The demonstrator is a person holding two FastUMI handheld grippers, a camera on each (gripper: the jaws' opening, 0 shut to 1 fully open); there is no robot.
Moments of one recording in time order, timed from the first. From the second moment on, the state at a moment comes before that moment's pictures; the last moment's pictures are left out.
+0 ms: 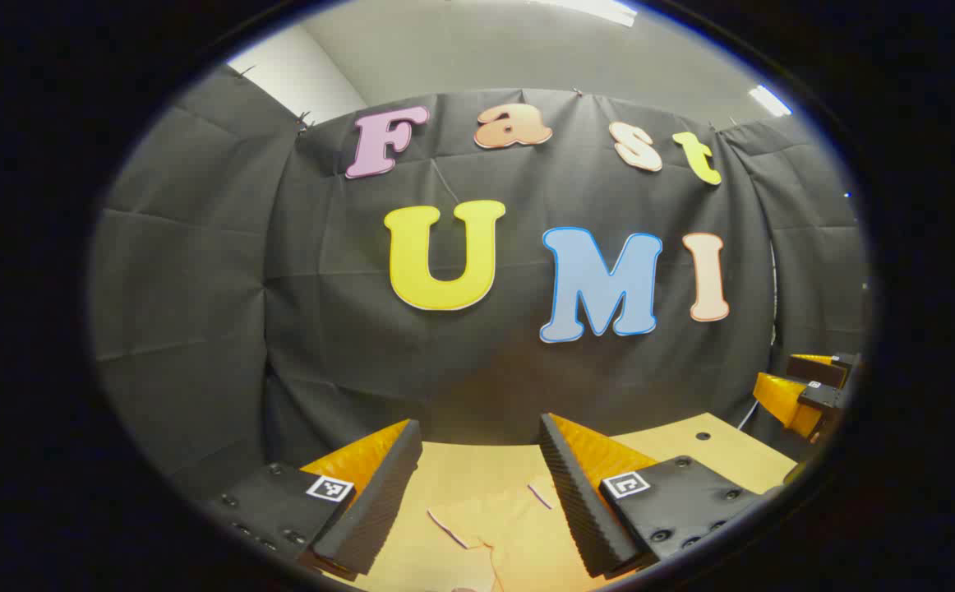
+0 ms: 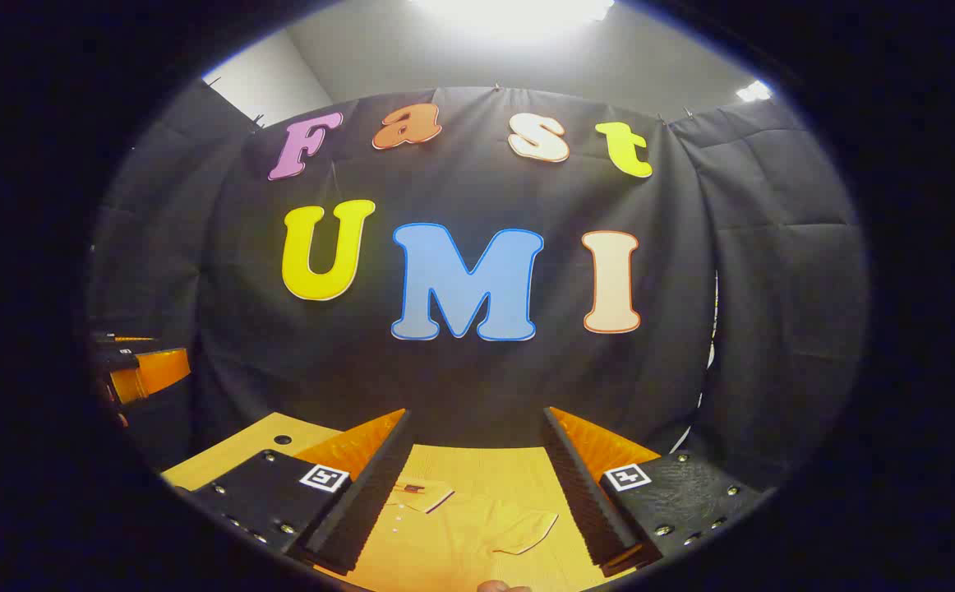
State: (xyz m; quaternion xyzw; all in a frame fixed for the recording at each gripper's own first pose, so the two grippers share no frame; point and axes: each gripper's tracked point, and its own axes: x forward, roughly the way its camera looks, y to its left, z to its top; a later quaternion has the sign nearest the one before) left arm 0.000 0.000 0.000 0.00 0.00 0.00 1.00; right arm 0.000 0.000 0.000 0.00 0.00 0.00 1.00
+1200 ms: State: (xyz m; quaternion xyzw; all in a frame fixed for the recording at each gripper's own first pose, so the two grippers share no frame) left arm 0.016 0.001 -0.006 0.02 0.01 0.00 1.00; right arm 0.077 0.019 -0.098 -0.02 0.11 0.04 0.99
